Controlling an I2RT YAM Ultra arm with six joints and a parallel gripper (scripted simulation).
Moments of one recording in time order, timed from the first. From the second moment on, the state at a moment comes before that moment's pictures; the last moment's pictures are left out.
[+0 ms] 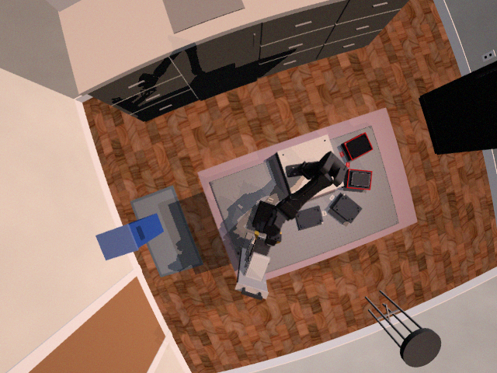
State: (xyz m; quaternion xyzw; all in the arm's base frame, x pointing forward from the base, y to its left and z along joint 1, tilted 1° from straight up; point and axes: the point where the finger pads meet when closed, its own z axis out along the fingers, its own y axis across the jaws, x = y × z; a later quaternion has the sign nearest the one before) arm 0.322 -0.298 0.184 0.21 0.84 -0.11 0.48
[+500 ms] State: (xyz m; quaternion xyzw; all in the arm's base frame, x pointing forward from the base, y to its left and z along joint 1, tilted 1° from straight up) arm 0.323 -0.299 0.181 0.21 0.84 -0.11 0.48
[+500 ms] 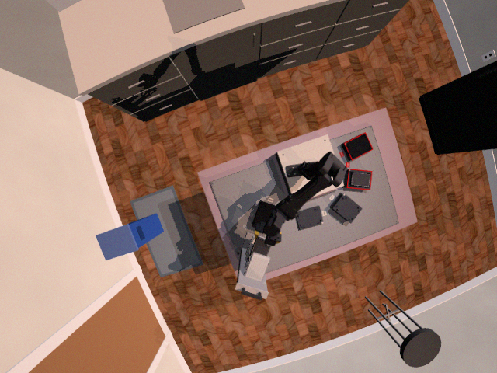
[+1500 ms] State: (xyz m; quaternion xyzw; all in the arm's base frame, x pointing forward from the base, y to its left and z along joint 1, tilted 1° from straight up) arm 0.337 -0.306 0.177 0.21 0.84 -0.11 0.49
